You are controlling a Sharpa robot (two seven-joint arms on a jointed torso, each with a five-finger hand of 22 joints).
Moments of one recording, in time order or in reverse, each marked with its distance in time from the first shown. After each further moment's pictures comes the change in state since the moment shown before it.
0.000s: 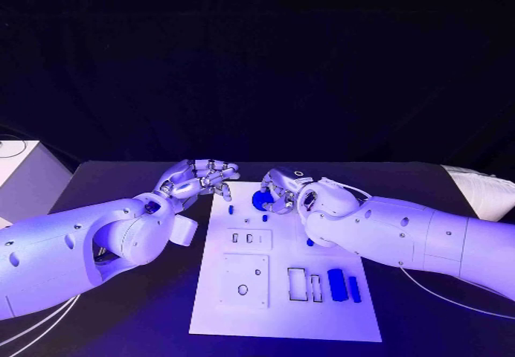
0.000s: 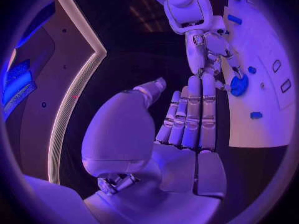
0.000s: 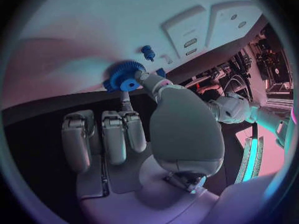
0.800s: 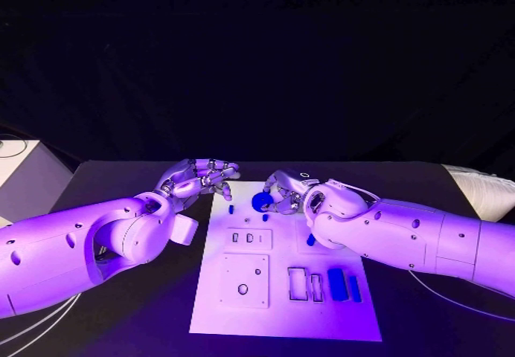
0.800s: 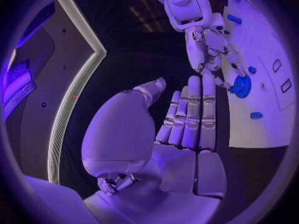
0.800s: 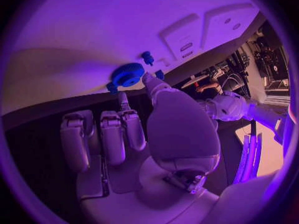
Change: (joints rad) left arm 0.000 0.000 0.000 -0.001 0.000 0.000 -0.001; left_hand 0.000 0.000 0.000 0.000 0.000 0.000 0.000 0.000 0.000 0.000 0.000 0.000 0.000 0.000 0.000 0.000 0.000 0.000 0.000 0.000 0.000 0.000; right arm -0.001 -0.046 -0.003 0.044 0.020 -0.007 0.022; right_hand -0.017 0.038 -0.243 0.127 -0.110 -0.072 0.022 -0.067 -0.031 0.001 0.018 -0.029 0.000 -0.002 0.020 0.000 0.000 0.000 -0.004 0.025 0.000 0.000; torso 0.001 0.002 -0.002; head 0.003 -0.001
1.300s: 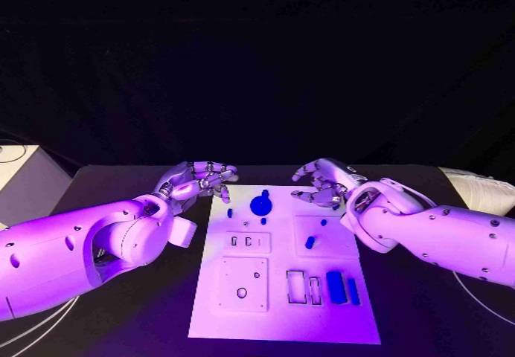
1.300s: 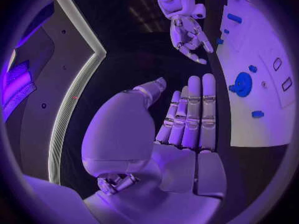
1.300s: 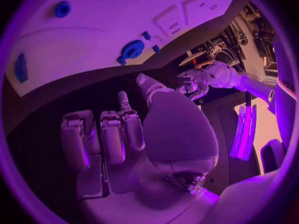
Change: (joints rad) left arm 0.000 -0.005 0.000 -0.007 0.000 0.001 0.000; left_hand 0.000 0.000 0.003 -0.003 0.000 0.000 0.000 0.000 0.001 0.000 0.000 0.000 0.000 -0.004 -0.004 0.000 0.001 0.000 0.000 0.000 0.007 0.003; right arm 0.032 -0.268 0.016 0.178 0.237 -0.129 0.181; right_hand 0.067 0.019 0.038 -0.020 0.062 0.022 -0.004 0.000 0.000 0.000 0.000 -0.006 0.000 0.000 0.000 0.000 0.000 0.000 0.000 0.000 0.000 0.000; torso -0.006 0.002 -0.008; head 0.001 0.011
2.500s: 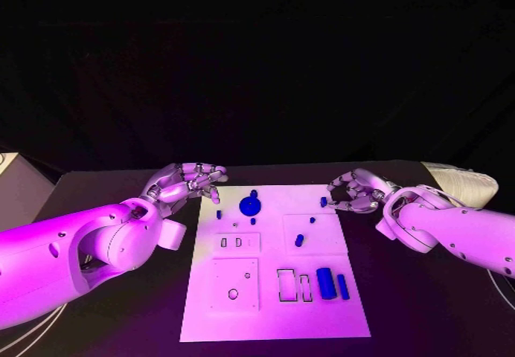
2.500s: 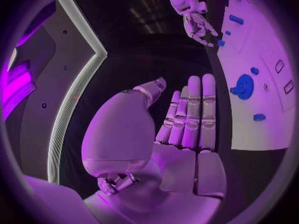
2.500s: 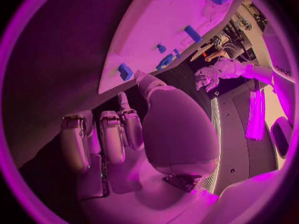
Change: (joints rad) left arm -0.001 0.009 0.000 -0.016 0.000 0.019 0.003; left_hand 0.000 0.000 0.000 0.000 0.000 0.000 0.000 0.000 0.001 0.000 0.000 0.000 0.000 0.000 0.000 0.000 0.000 0.000 -0.007 0.000 0.000 0.000; right arm -0.063 -0.132 -0.004 -0.170 0.187 0.143 0.204; right_hand 0.037 -0.042 0.014 -0.028 0.006 -0.017 0.009 -0.017 -0.010 -0.008 0.007 -0.010 0.000 0.003 0.003 0.000 0.000 0.000 0.004 0.004 0.000 0.000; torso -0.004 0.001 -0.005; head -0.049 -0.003
